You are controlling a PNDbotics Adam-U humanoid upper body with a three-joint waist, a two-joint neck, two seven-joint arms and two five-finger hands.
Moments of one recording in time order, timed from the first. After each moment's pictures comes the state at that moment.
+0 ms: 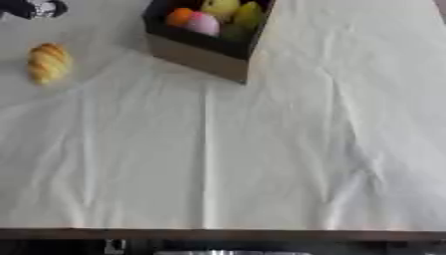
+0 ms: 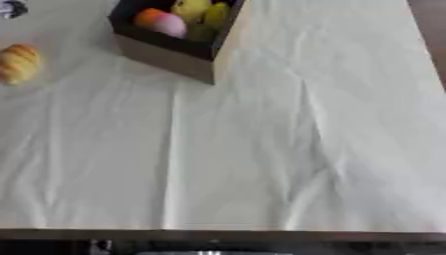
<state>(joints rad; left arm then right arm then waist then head) -1.02 0.69 -0.21 -1.30 -0.77 0.16 -0.63 -0.53 -0.88 0.00 -1.98 0.40 0.33 -0.23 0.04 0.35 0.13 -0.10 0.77</state>
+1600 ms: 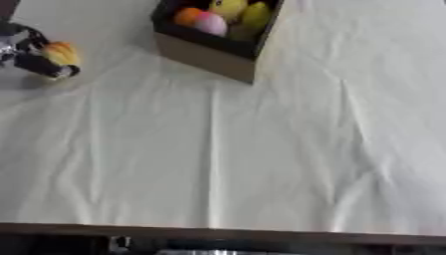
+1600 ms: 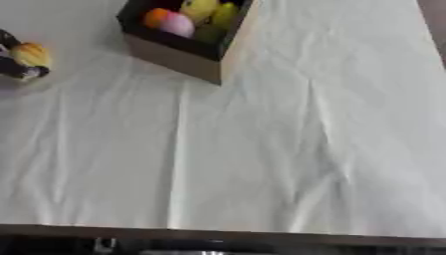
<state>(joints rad) -0.98 0.56 -0.21 -0.88 -0.86 0.33 -0.47 -0.52 -0.86 0.01 -1.98 0.39 0.33 -0.23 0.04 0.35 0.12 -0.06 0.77</state>
